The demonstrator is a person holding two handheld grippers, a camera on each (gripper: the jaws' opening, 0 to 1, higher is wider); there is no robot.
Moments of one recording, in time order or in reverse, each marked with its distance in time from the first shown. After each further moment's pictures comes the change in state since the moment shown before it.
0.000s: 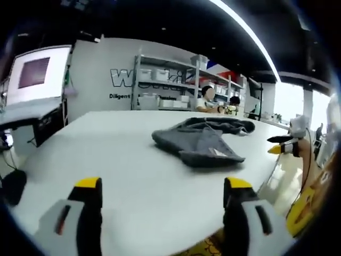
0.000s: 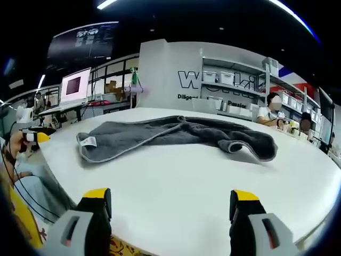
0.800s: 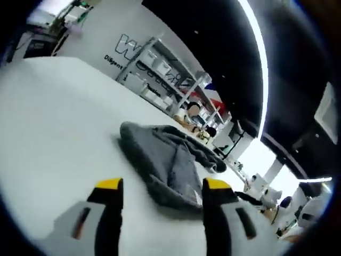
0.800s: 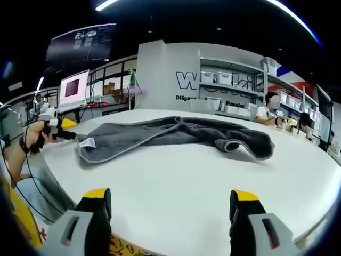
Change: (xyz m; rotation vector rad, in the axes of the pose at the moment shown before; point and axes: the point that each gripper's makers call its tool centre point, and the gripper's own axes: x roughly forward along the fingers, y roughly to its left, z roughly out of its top) left arm 0.104 -0.026 0.010 -0.583 0.083 -0.286; right arm -0.005 -0.007 -0.001 0.017 -0.012 -0.010
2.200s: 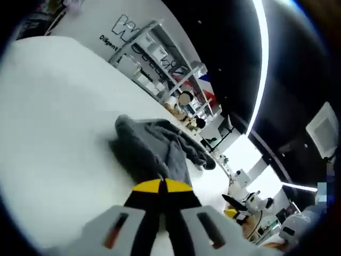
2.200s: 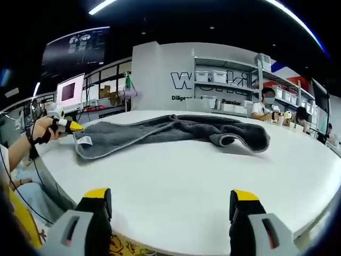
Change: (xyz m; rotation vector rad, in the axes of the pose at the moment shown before) left arm 0.021 -0.016 0.018 -0.040 0.096 -0.116; right arm -0.004 -0.008 -0.010 0.042 -0.007 -0.017
